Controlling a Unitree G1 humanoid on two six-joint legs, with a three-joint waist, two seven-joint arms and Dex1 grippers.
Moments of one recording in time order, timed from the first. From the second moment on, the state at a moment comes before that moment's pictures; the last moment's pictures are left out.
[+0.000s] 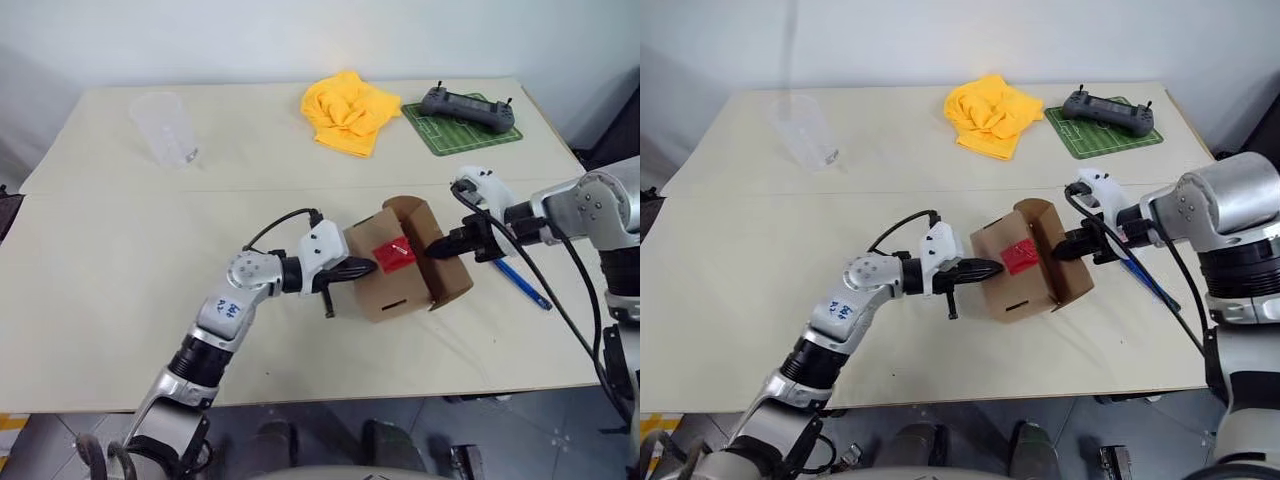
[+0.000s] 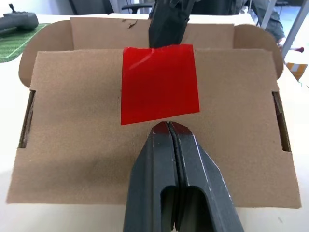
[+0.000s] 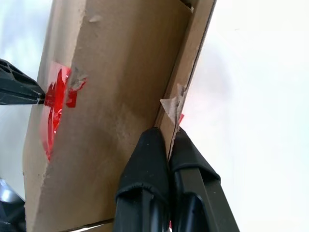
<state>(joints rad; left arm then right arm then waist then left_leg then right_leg) -0.61 0.25 -0.29 0.06 -0.15 0.26 -0.82 -1.10 -0.90 0.25 0.10 0.60 1.61 0.82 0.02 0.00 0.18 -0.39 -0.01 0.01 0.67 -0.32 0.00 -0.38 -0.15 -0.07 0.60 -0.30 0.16</state>
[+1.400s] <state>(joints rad) -0.57 0.18 -0.28 0.17 -0.07 0.23 -0.73 -1.23 -1.00 0.42 -0.24 0.62 1.61 0.65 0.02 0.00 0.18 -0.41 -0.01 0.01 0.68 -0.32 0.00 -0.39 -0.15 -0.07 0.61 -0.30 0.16</state>
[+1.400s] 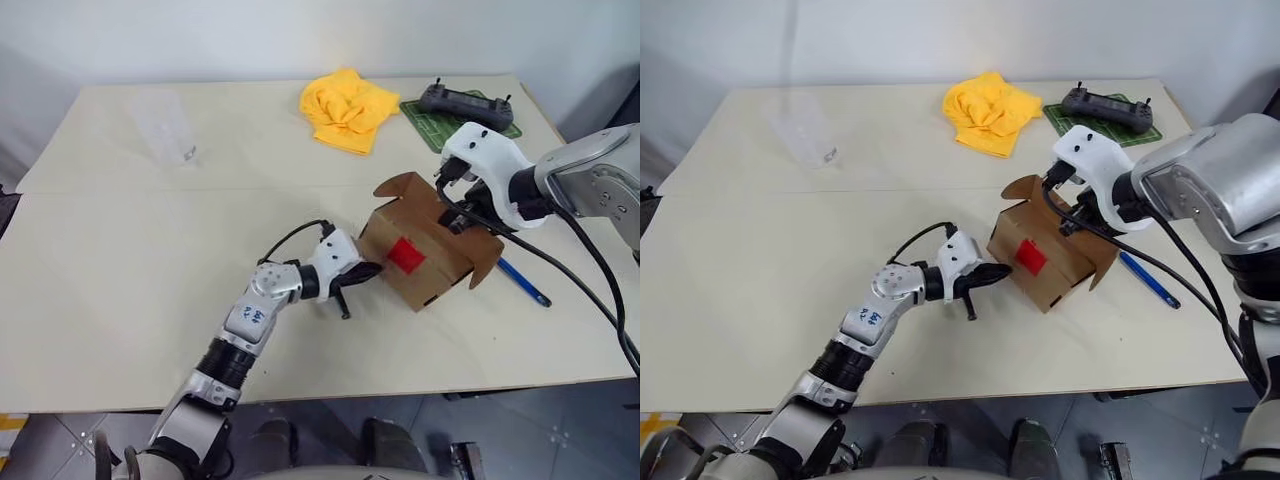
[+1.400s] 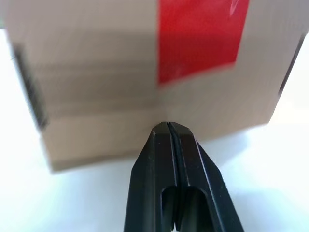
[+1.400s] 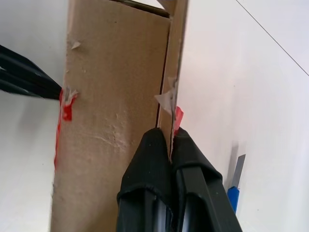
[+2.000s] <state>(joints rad) -0.69 0.21 -0.20 -0.14 -0.39 0.48 -0.90 -1.22 -0.97 0.42 -0.30 0.65 1.61 0.55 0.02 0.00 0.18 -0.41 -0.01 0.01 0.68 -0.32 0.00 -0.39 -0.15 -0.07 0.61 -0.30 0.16</state>
